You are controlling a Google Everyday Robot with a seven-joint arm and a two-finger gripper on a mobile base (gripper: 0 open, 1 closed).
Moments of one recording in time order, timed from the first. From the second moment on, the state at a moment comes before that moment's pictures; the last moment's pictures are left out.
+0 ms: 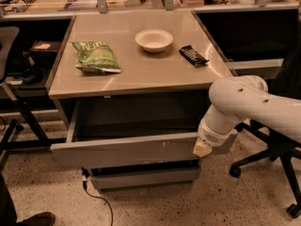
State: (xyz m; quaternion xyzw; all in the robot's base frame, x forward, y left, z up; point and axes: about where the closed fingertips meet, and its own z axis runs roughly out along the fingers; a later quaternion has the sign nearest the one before) arm 0.491 -0.171 0.648 -0.53 0.84 0.06 0.06
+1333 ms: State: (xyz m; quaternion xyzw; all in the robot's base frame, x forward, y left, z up) arm 0.523 -0.158 0.645 -0.54 0.84 0.06 0.07
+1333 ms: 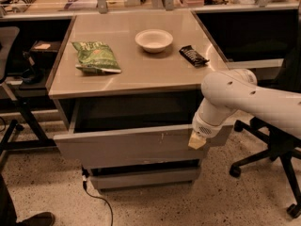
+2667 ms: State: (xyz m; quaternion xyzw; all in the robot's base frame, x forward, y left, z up) arm 0.523 -0.158 0.645 -0.54 0.84 0.06 0.07
